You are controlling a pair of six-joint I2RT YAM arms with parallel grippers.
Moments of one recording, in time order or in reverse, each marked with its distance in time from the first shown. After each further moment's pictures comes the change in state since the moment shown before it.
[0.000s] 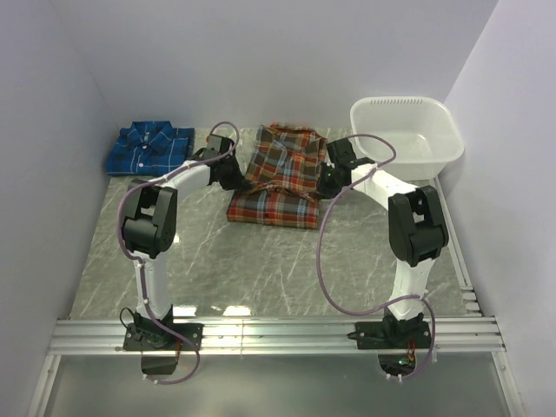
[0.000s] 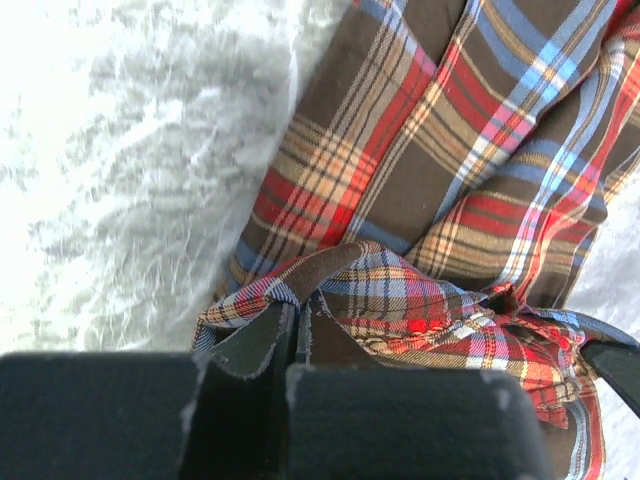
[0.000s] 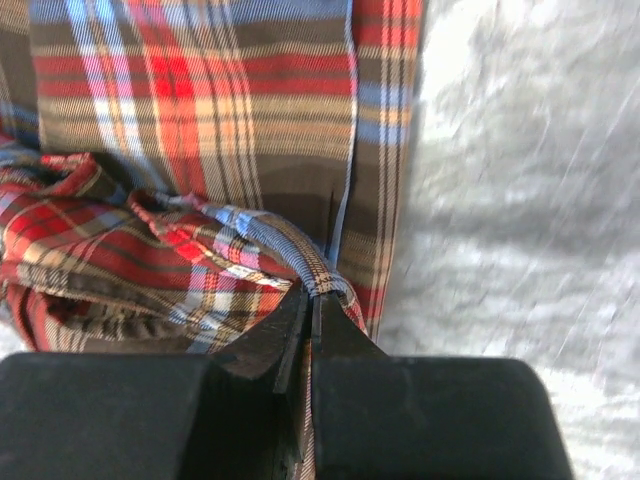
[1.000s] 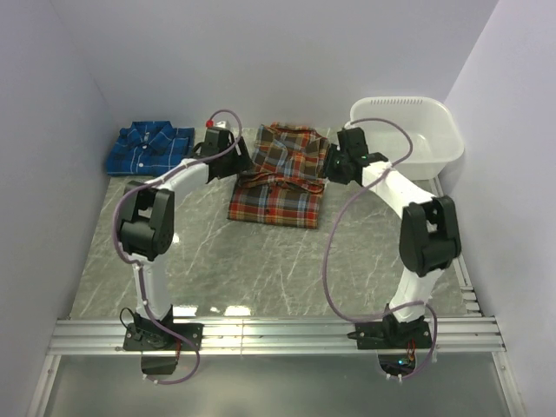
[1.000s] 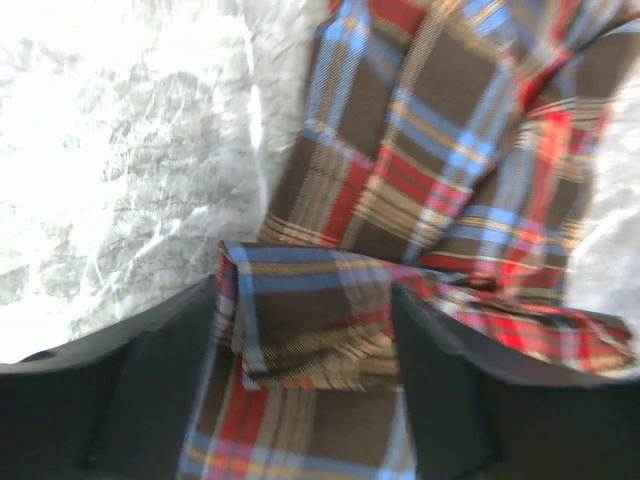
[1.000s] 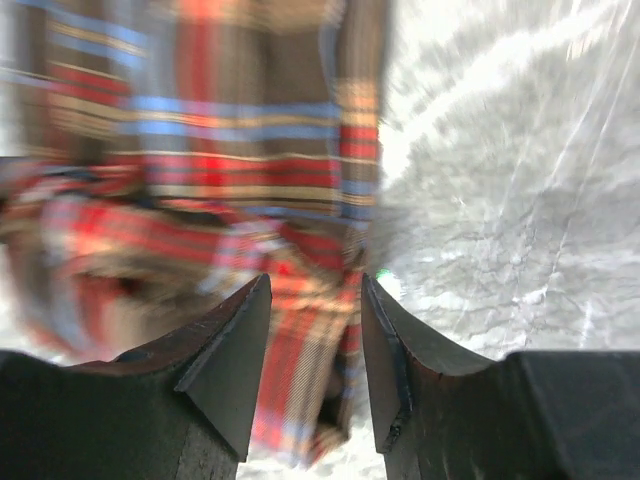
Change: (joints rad) left arm -0.003 -0.014 0.016 0.150 -0.075 0.107; right arm -0.030 -0.077 0.013 0.077 0.116 -0.036
